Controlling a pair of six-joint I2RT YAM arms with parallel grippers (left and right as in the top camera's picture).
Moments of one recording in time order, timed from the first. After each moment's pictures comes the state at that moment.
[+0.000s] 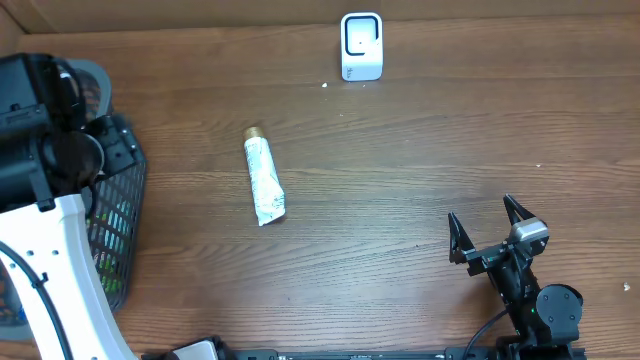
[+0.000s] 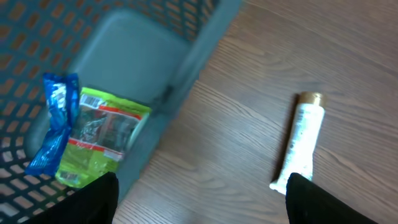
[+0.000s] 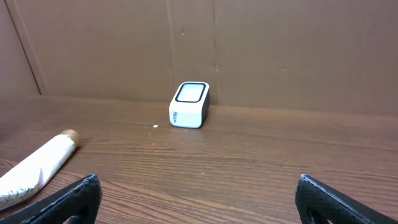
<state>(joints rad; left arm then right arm) 0.30 1.44 1.89 -1.49 -0.12 -0.21 0.09 0.01 0.02 -0.01 -0.22 0.07</state>
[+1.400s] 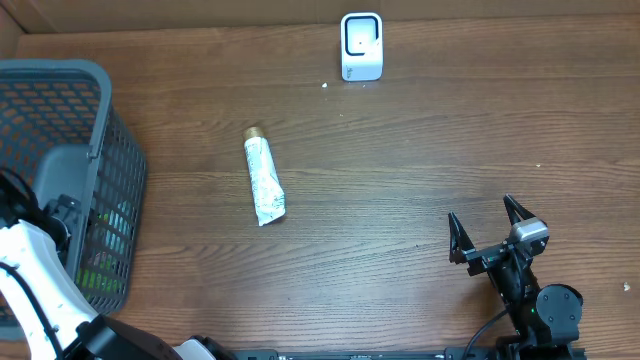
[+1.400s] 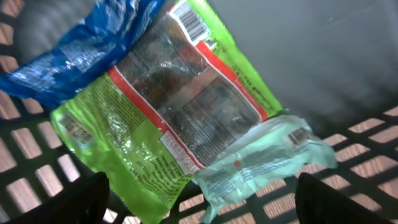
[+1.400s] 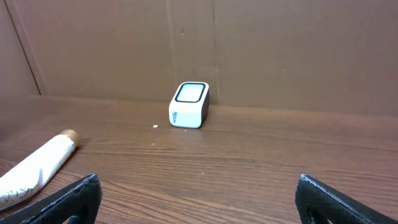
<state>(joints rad) 0.81 1.46 1.20 -0.99 -0.07 -0.31 0.09 0.01 0.02 -0.01 -0.22 0.07</state>
